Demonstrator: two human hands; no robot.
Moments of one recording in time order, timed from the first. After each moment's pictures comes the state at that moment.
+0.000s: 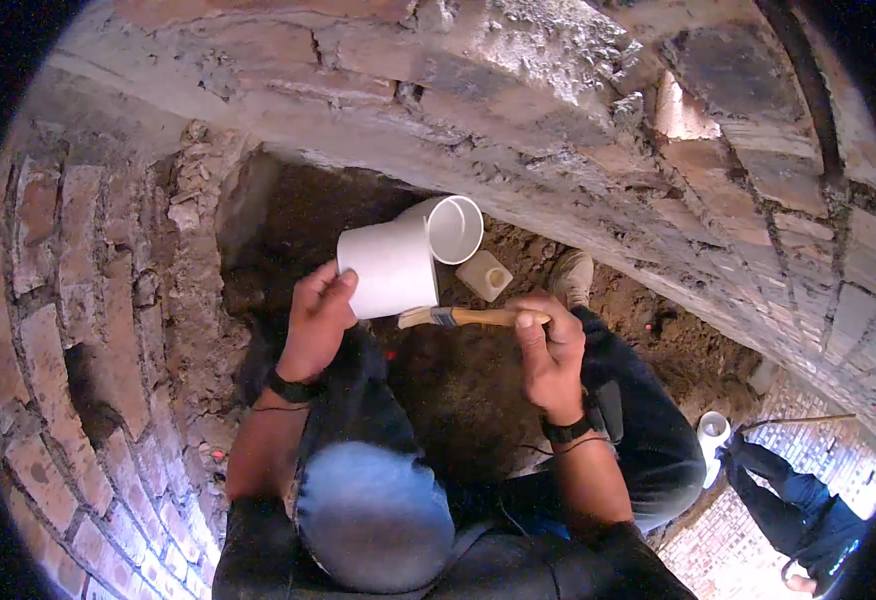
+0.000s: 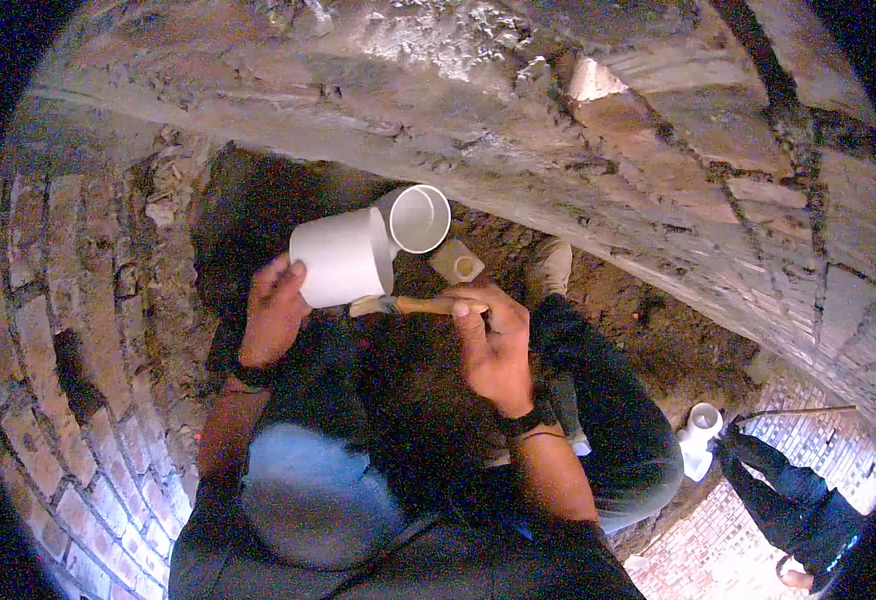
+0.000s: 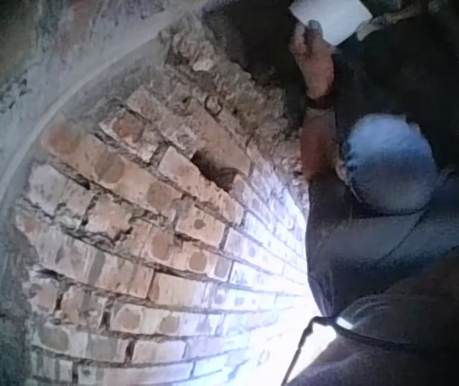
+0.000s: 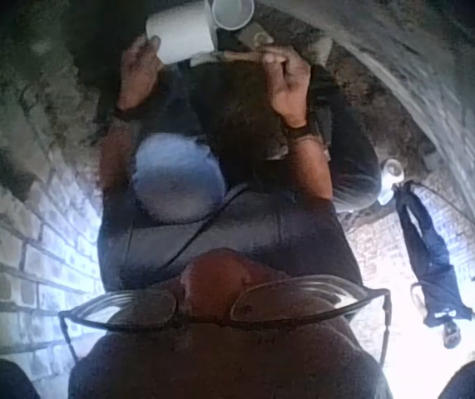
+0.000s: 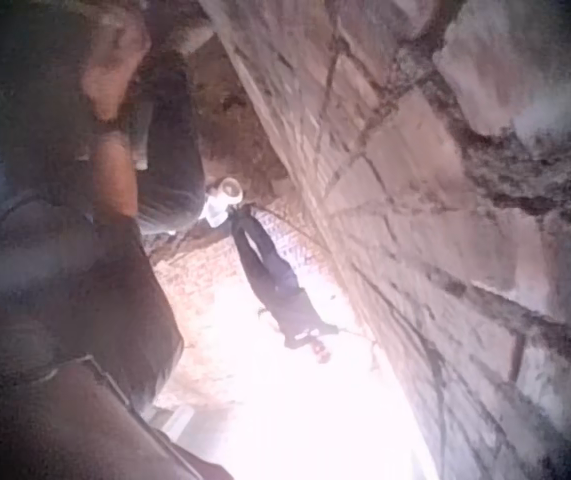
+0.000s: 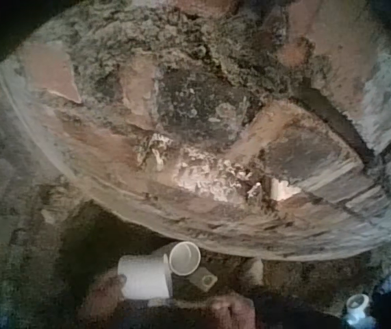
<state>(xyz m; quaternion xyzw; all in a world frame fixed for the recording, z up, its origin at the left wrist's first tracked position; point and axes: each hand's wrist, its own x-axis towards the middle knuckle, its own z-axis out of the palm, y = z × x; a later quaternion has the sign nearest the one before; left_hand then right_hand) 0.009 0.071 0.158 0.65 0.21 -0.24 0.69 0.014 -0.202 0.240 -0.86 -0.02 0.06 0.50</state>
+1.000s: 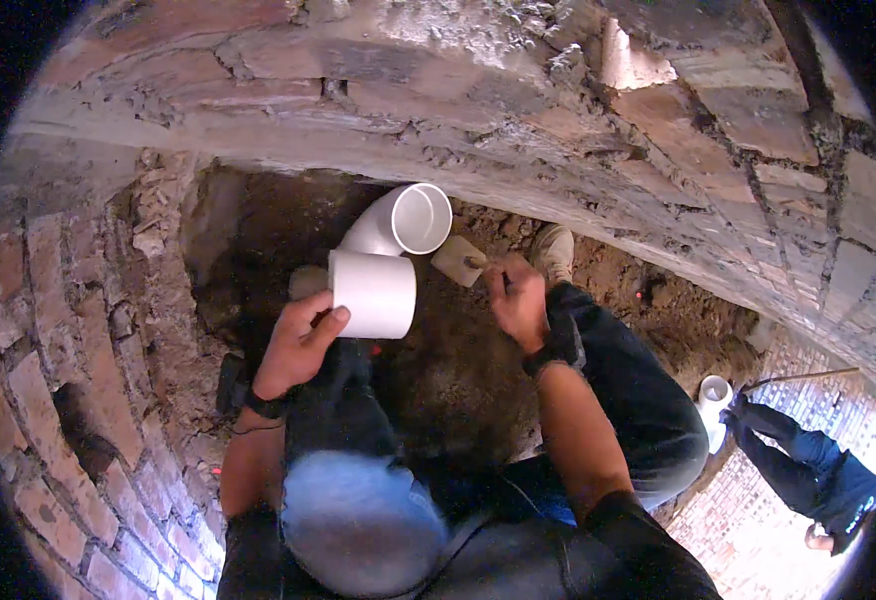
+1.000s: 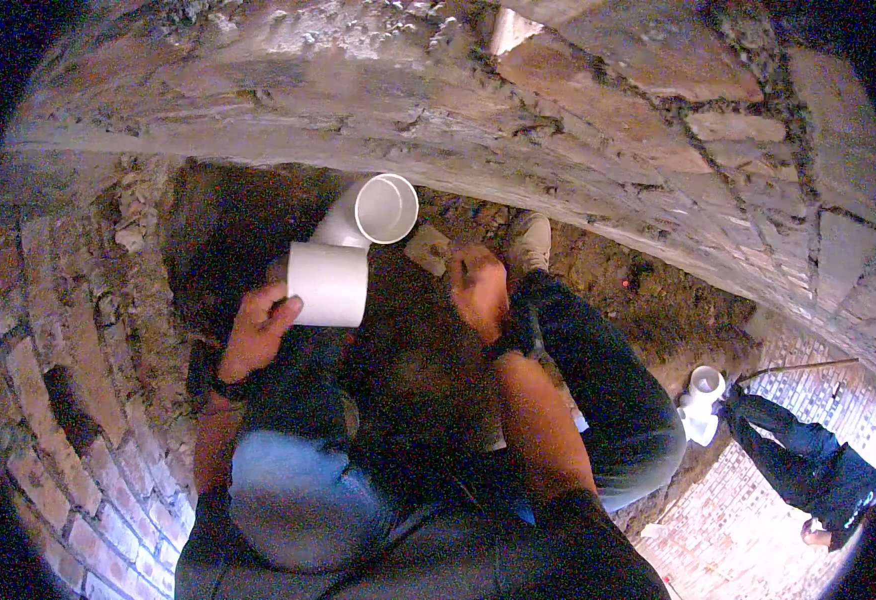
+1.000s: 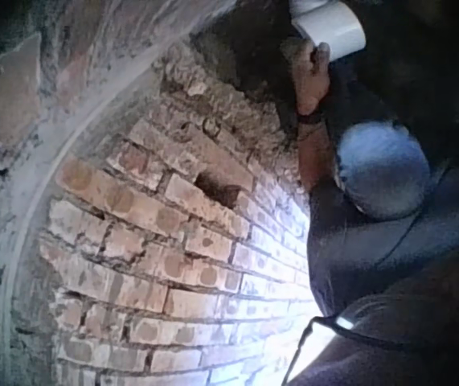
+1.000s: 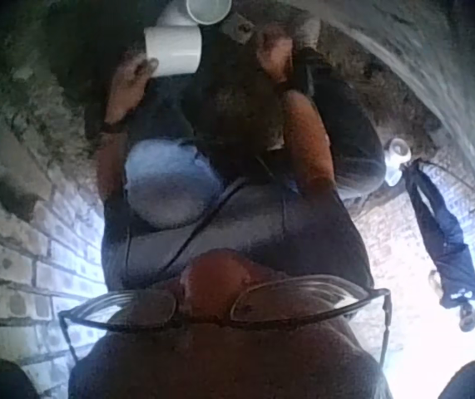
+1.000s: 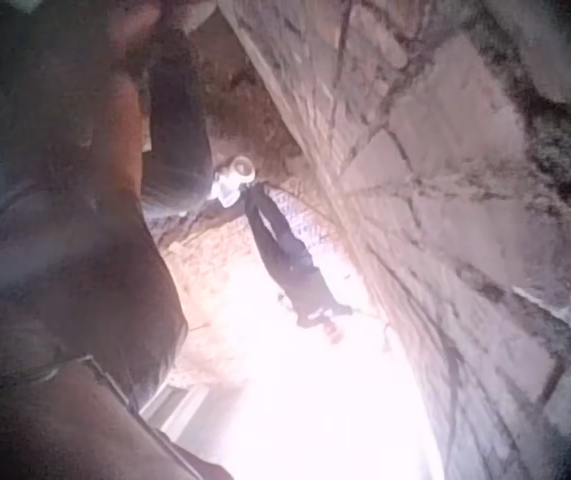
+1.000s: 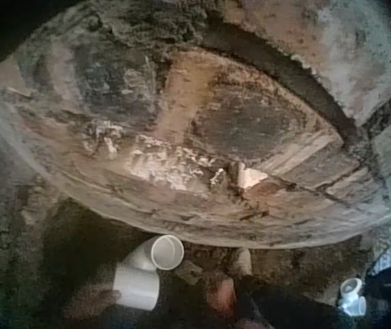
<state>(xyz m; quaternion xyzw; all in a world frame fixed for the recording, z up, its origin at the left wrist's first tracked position) 0.005 0.061 0.145 0.75 -0.02 -0.16 0.64 0.014 -0.279 0.107 -0.96 0.02 0.01 0.28</state>
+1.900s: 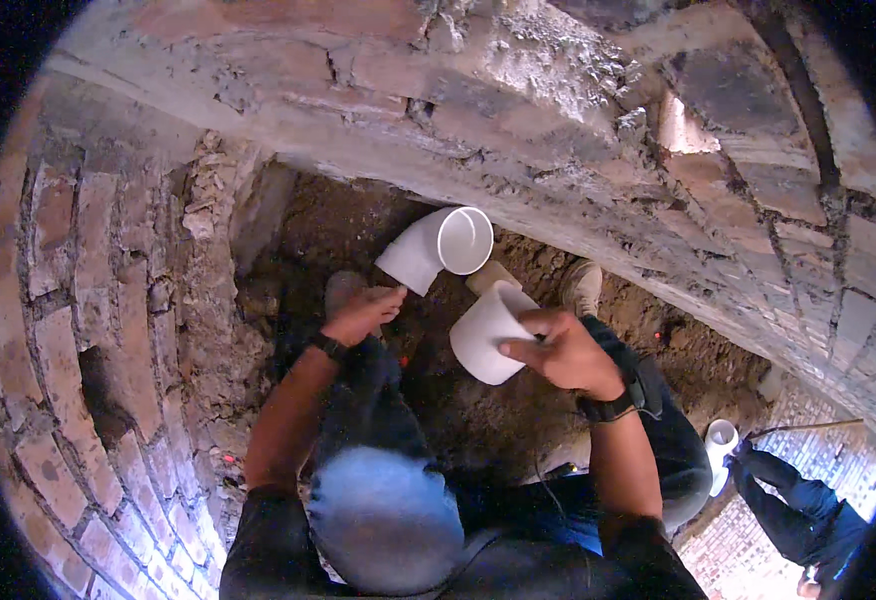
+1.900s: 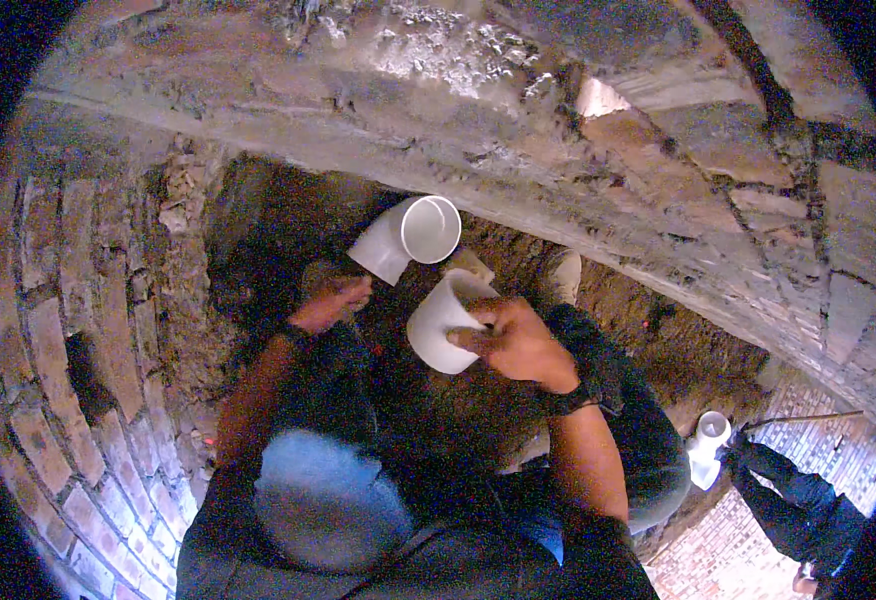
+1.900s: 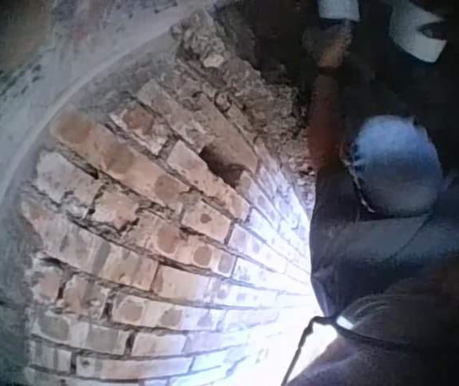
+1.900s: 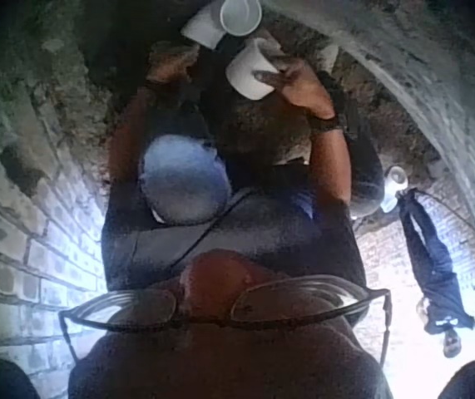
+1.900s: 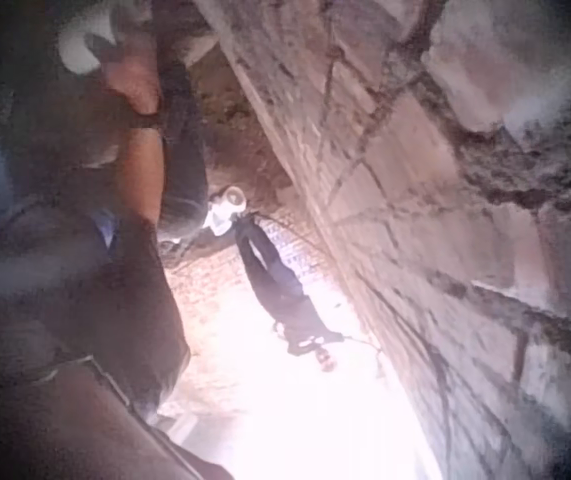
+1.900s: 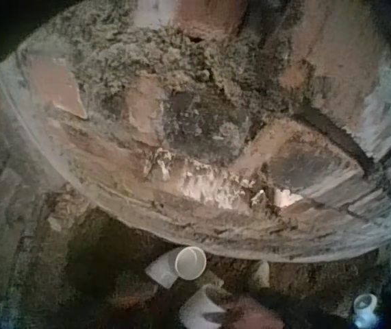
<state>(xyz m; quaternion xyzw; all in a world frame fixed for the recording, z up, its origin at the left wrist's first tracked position) -0.004 0.050 -0.010 0.70 0.11 -0.42 0.57 0.051 -0.234 0.243 -0.80 -0.06 0.43 0.42</state>
